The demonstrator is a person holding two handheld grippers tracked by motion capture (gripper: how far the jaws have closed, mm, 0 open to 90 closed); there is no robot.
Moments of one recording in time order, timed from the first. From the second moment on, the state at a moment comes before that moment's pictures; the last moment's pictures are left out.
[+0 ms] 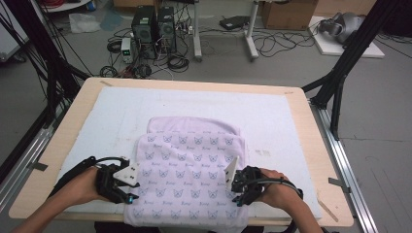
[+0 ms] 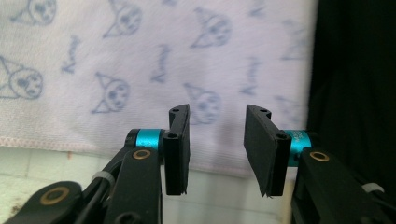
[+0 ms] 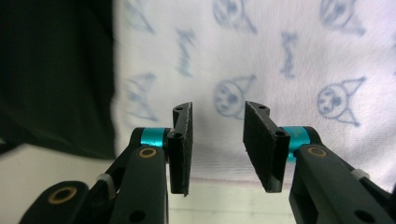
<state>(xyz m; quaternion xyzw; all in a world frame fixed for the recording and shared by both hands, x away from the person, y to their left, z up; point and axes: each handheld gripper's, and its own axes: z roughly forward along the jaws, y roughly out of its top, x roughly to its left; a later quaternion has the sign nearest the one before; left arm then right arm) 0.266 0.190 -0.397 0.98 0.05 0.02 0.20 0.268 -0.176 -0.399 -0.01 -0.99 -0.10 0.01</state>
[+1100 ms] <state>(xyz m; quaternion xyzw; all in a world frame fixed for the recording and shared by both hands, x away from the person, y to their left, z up) 0.249 0.209 -0.364 0.96 0.04 0.00 0.27 0.257 -0.210 -0.367 0.01 -0.97 -0.22 0.05</state>
